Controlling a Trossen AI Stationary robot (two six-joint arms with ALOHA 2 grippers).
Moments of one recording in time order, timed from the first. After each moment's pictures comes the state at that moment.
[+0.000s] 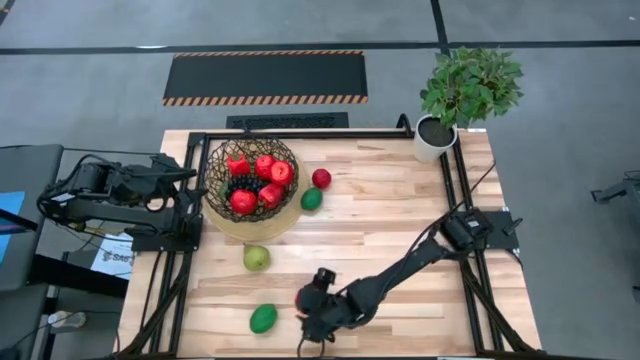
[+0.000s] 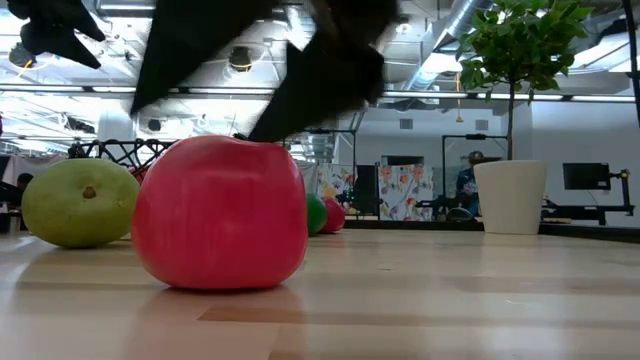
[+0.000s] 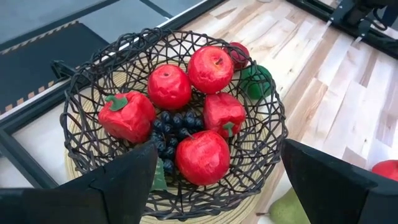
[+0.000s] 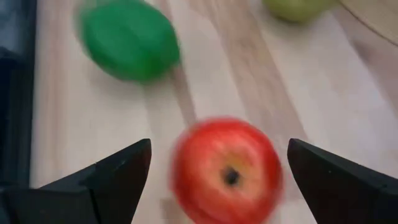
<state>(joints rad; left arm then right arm) -0.03 0.39 0.94 -1.28 -0.42 -0.59 0.54 2.26 1.81 -0.48 0.48 0.64</state>
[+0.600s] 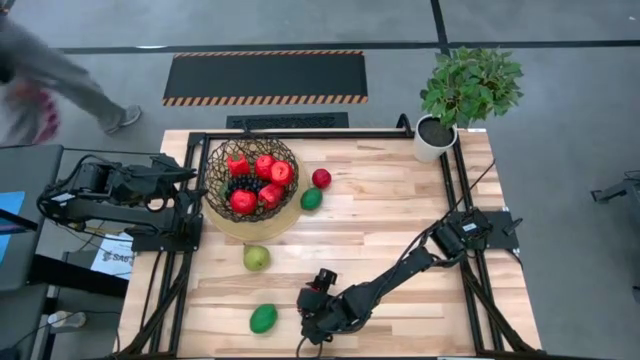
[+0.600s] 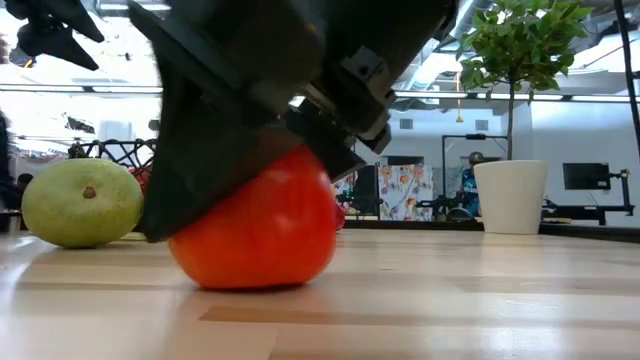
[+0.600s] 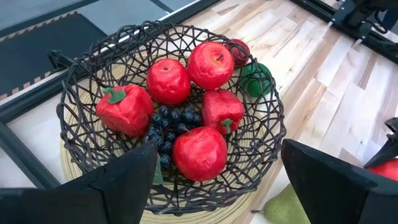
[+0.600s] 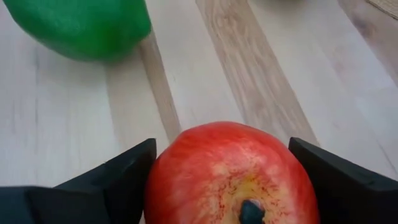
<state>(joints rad) -0.03 0.39 0.94 -1.29 -0.42 -0.63 0.55 2.36 1.81 -0.49 0.54 0.70</state>
